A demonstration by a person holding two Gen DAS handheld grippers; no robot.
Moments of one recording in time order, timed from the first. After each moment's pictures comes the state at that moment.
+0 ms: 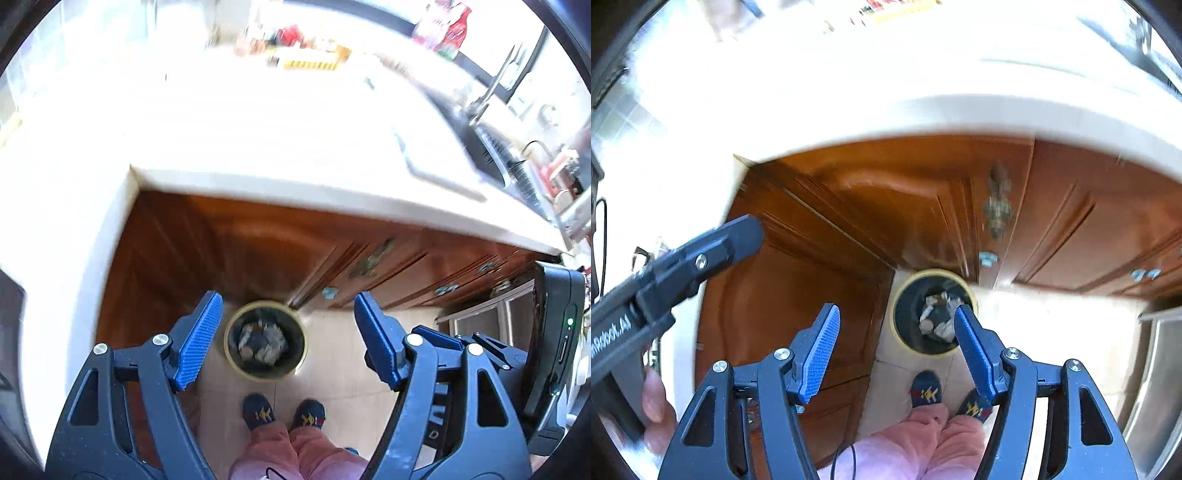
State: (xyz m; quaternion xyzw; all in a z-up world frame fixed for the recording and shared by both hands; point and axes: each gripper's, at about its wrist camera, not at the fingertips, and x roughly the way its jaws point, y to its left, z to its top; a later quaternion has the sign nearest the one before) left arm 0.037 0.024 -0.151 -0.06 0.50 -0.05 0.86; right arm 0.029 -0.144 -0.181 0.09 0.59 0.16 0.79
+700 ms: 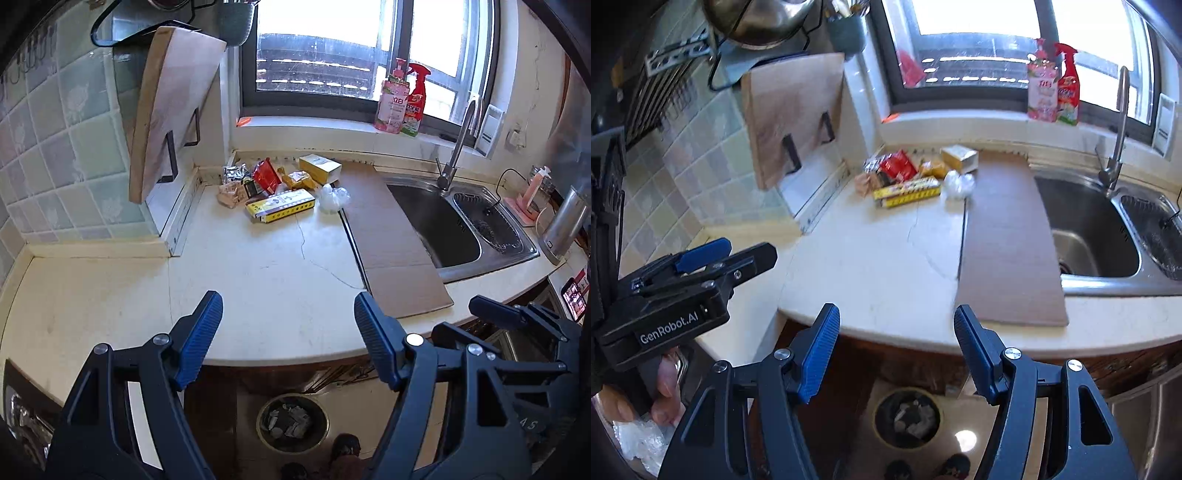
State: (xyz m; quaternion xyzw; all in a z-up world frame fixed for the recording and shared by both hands) left arm 0.113 0.028 0.035 0.00 0.38 -0.09 0.92; right arm 0.080 -0.160 0.039 0.06 0.42 0.11 0.90
